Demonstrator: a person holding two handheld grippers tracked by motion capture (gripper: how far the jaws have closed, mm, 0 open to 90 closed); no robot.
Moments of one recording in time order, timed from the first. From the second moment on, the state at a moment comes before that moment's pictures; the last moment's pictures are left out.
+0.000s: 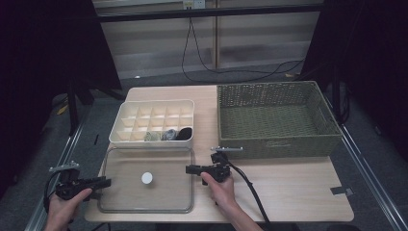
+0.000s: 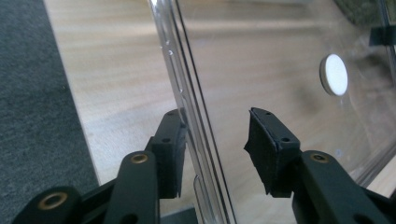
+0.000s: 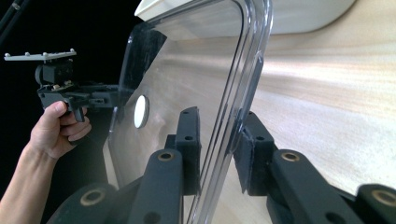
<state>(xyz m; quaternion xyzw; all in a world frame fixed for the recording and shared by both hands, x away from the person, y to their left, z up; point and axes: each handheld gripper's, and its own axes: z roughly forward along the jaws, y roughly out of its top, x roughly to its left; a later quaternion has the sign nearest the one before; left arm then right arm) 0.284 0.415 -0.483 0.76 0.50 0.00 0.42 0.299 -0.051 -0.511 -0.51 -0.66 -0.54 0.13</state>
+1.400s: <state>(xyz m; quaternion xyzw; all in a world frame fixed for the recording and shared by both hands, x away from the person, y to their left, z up) 0.293 0.406 -0.442 0.75 0.47 0.07 0.46 0.310 -0.057 -0.462 -0.49 -0.69 -0.54 0.05</state>
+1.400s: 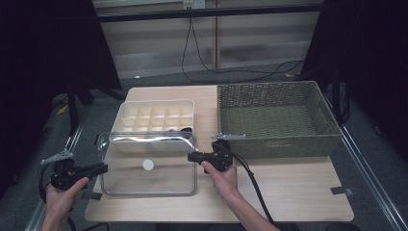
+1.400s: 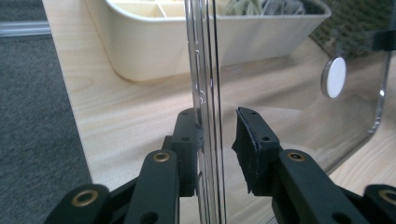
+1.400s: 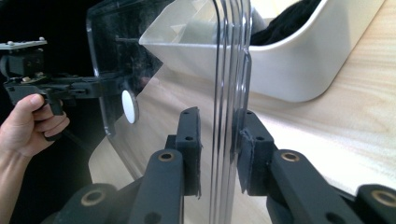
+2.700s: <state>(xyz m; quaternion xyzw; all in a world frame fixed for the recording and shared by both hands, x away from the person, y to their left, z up) 0.335 0.395 -0.409 0.74 0.46 0.10 0.48 0.344 -0.063 -0.414 -0.47 -0.69 -0.55 0.01</state>
